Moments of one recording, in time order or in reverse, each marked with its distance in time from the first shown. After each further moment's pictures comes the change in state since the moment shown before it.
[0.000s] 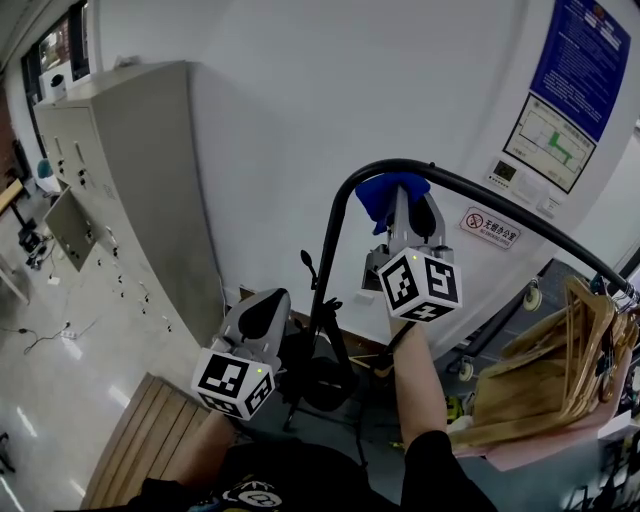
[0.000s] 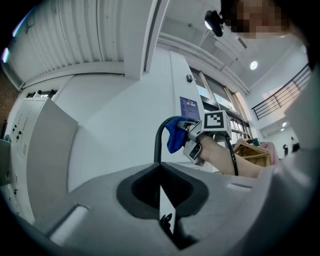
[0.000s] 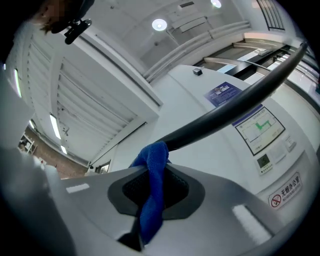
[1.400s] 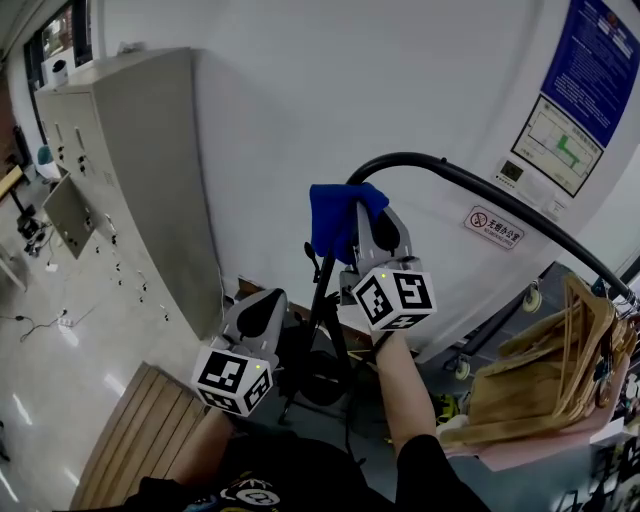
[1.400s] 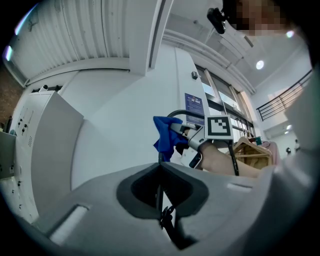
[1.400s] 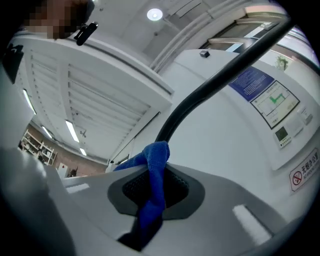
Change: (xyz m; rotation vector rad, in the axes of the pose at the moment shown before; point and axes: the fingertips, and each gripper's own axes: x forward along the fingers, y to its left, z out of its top) left arm -0.006 0.013 -0.027 -0.040 0.040 0.033; right arm -0.010 0.056 -0.070 0.073 0.106 0.192
